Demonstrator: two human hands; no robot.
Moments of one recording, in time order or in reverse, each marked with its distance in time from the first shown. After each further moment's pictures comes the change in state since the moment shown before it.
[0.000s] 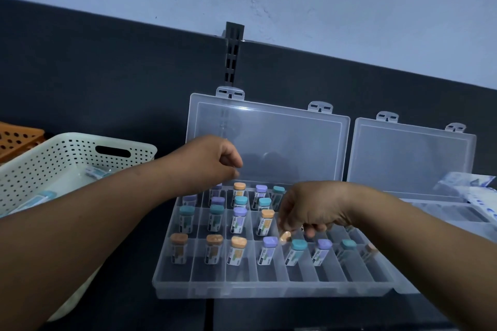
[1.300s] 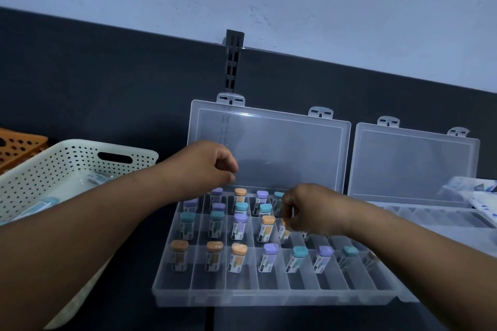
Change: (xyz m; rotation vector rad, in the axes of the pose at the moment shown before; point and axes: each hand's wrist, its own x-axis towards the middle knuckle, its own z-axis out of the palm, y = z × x) left_hand 0.001 -0.006 -0.004 0.035 0.032 -0.016; right_hand 0.001 0.006 0.006 -0.322 0.342 -0.144
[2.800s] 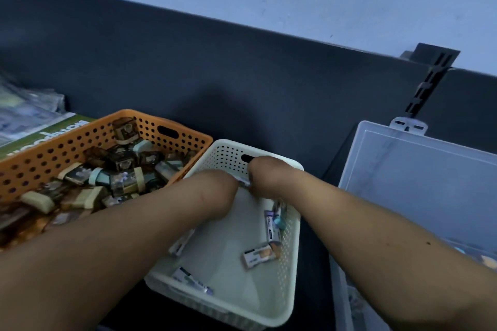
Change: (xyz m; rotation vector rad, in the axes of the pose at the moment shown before) left_hand -0.061 -0.162 -0.115 0.836 -0.352 -0.451; right_hand 0.181 -0.296 0.016 -0.332 0.098 -0.333
